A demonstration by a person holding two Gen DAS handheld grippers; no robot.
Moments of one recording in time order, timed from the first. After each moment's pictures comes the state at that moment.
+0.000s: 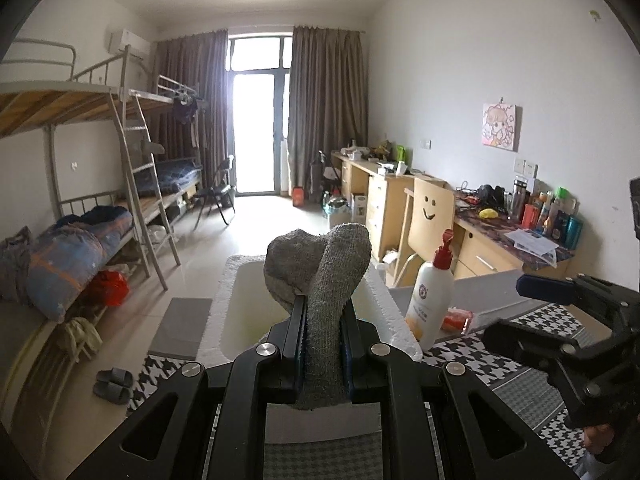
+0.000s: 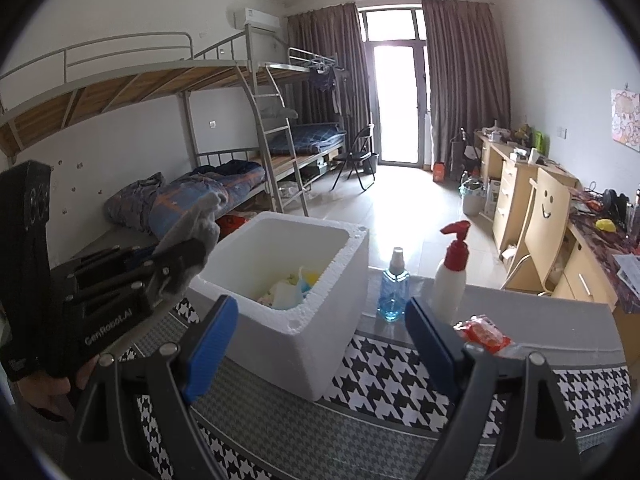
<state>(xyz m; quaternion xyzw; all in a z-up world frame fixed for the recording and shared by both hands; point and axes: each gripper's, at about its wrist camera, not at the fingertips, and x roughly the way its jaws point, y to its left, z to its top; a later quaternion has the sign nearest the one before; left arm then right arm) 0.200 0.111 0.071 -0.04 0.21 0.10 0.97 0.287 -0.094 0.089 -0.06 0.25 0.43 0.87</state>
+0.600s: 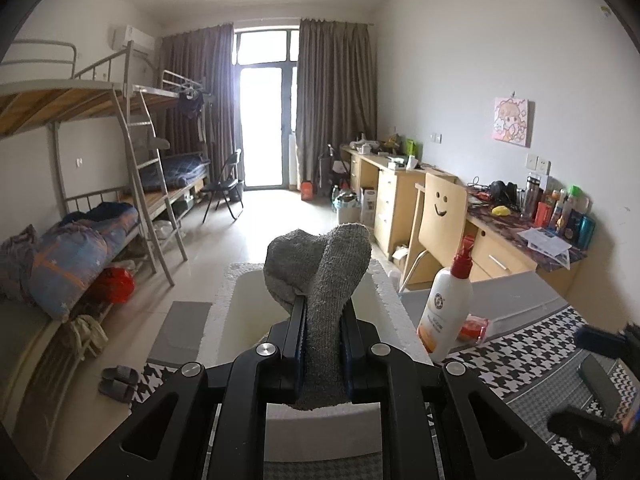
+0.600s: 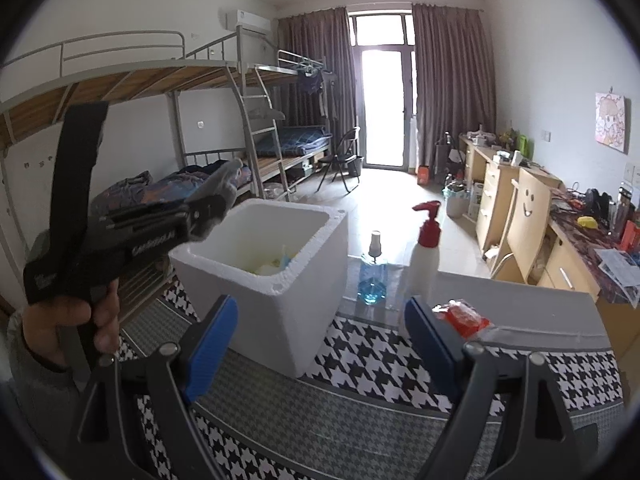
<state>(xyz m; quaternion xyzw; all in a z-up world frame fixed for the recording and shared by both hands) 0.227 0.120 0.069 -0.04 0.22 0.12 0.97 0.265 -0.120 0.076 -0.07 0.24 0.40 0.88</state>
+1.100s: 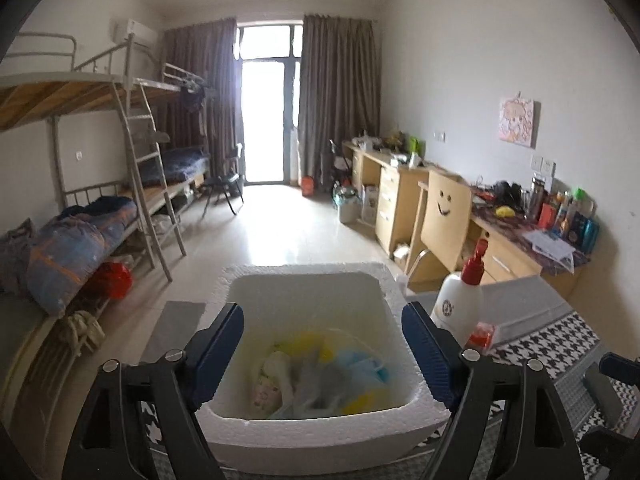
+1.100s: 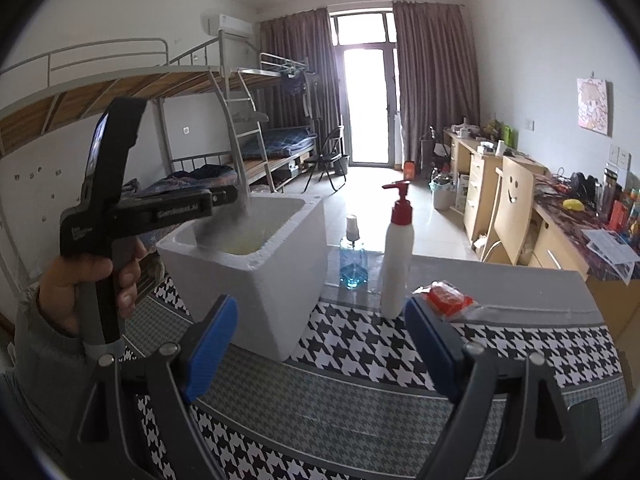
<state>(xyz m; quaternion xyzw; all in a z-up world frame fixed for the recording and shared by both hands) 0.239 0.124 0.067 -0.04 0.22 0.13 0.97 0.265 -0.145 0.066 -0.05 0.25 0.38 0.89</state>
